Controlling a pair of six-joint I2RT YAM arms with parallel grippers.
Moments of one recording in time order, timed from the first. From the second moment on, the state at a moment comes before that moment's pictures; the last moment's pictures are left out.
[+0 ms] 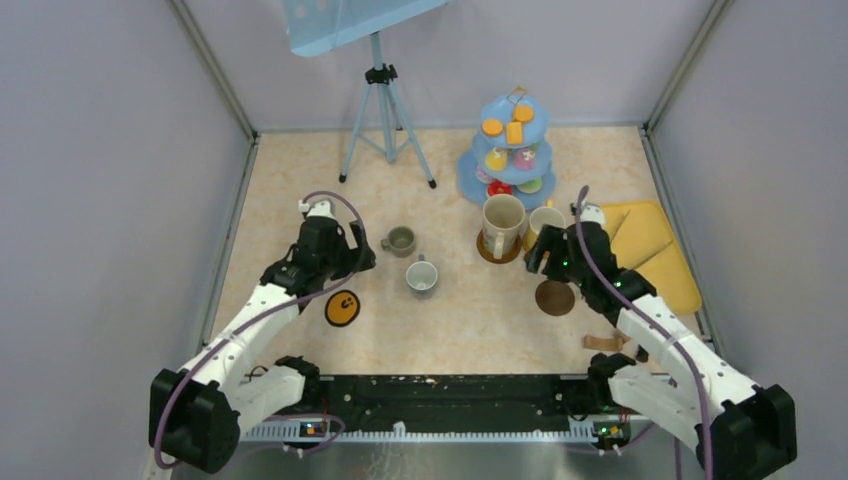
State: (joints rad) left arm -0.34 1.01 0.69 -0.41 -0.15 -0.56; right arm 0.37 0.89 0.61 -0.39 0.15 0.58
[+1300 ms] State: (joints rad) left arm -0.35 0.96 0.72 -0.34 0.02 -0.43; right arm 1.06 1.60 1.24 -0.63 0.53 0.62
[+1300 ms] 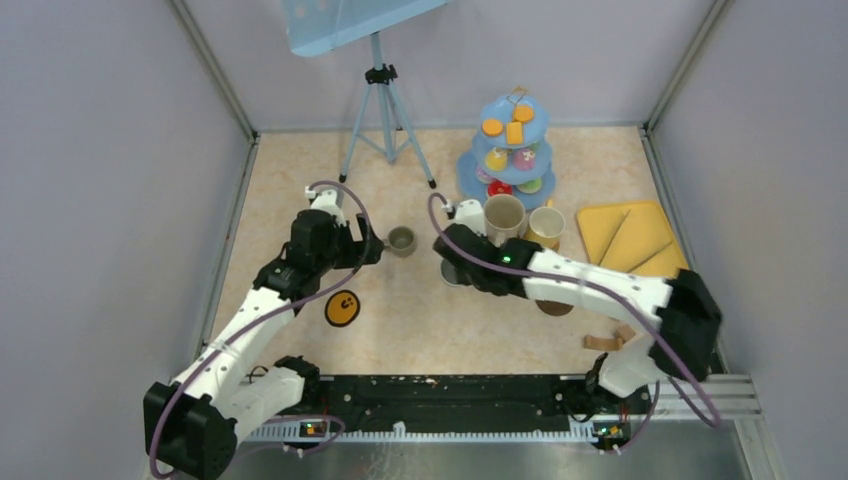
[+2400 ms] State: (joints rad) left arm -0.38 1.03 0.72 -0.30 -0.01 -0.42; right arm 0.43 1.14 0.76 -0.83 0.44 0.78
